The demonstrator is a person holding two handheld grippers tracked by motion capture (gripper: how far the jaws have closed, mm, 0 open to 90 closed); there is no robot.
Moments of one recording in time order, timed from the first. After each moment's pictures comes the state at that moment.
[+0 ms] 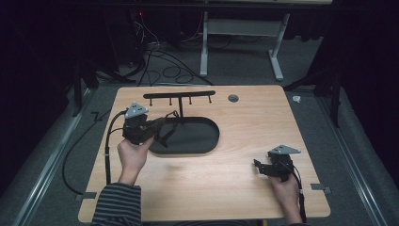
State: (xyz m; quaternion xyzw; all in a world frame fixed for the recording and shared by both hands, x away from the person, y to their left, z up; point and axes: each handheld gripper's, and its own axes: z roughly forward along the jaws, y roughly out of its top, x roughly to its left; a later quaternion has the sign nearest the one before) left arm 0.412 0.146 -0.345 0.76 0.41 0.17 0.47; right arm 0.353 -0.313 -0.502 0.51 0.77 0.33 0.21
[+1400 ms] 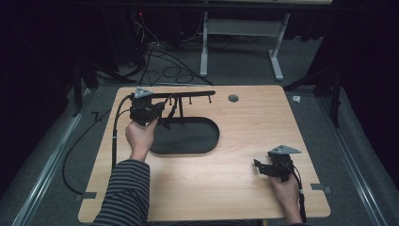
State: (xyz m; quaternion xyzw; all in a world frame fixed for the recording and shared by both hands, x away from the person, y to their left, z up) left arm 0.474 0.136 -0.353 0.74 0.46 0.19 0.45; right arm 0.353 -0.313 -0.502 0.51 0.76 0.33 0.21
